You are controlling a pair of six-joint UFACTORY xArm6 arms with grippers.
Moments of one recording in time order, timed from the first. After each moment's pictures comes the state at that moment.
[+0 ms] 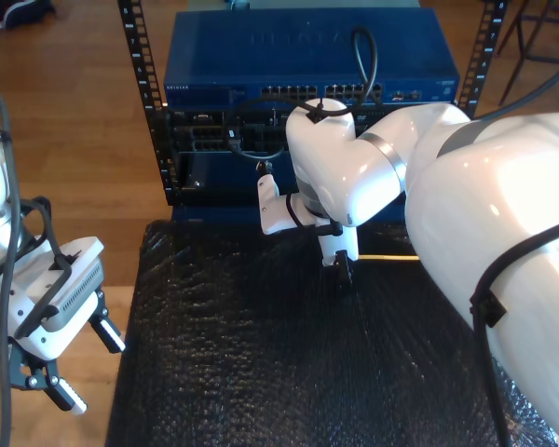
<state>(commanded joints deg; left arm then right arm) 17.5 -15.7 -46.2 -17.9 91.7 -240.8 26.2 22.5 -73.7 -15.4 51.0 -58.1</state>
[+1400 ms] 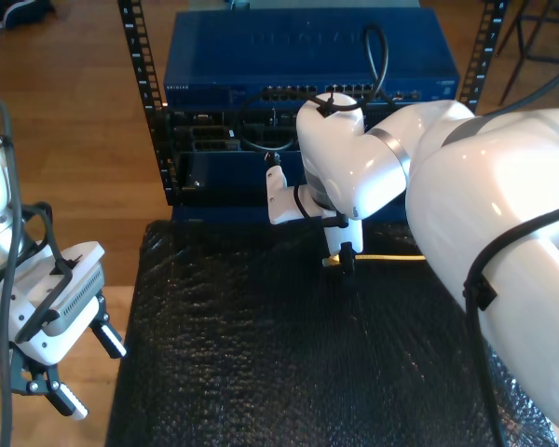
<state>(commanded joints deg) 17.6 -15.7 -45.6 -17.9 91.7 -240.7 24.8 24.7 -75.7 -15.3 51.0 -58.2</state>
